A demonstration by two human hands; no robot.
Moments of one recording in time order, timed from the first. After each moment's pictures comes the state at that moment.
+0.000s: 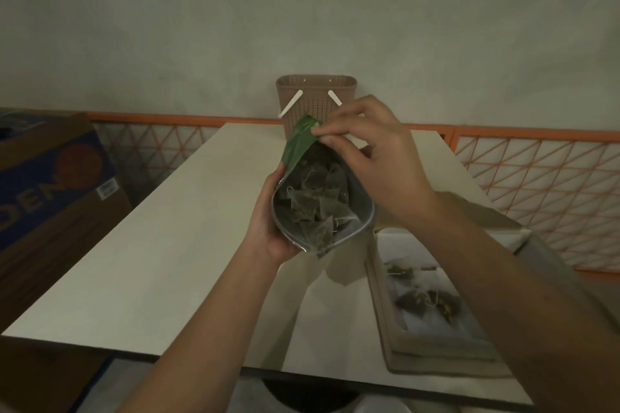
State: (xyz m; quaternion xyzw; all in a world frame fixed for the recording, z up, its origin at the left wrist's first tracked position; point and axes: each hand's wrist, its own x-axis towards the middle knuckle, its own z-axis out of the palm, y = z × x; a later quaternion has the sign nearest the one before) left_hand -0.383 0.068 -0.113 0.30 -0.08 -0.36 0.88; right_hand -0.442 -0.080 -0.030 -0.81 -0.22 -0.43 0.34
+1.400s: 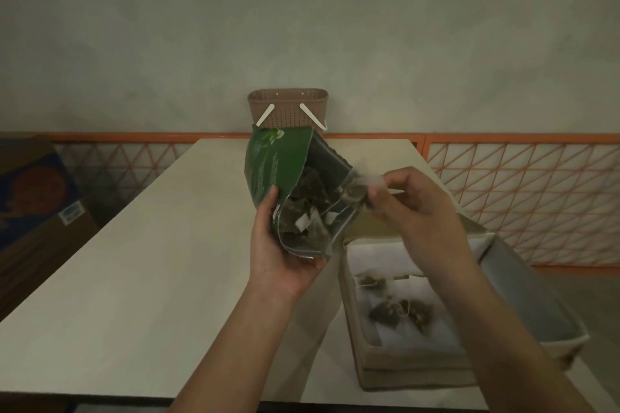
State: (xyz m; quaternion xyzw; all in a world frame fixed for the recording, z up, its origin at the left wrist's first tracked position) left_hand -0.434 0.024 -0.108 0.24 0.00 -0.32 0.92; right_hand -0.515 -0.123 -0.062 -0.75 0.04 -0.30 0.59
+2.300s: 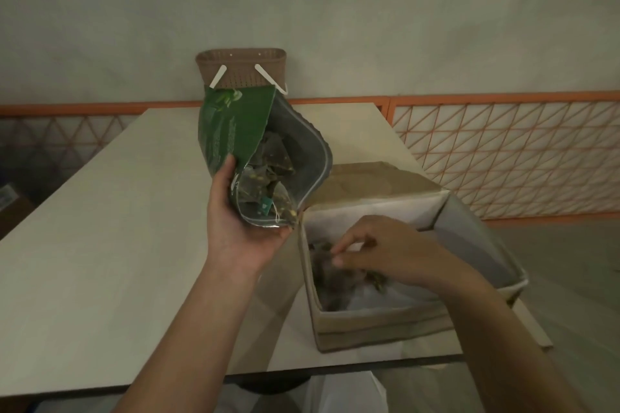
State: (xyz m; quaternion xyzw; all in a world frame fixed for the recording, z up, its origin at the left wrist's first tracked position) left_hand -0.440 0.006 -0.109 0.25 -0.02 -0.30 0.92; right_hand -0.542 -0.167 -0.110 -0.92 0.06 0.04 0.37
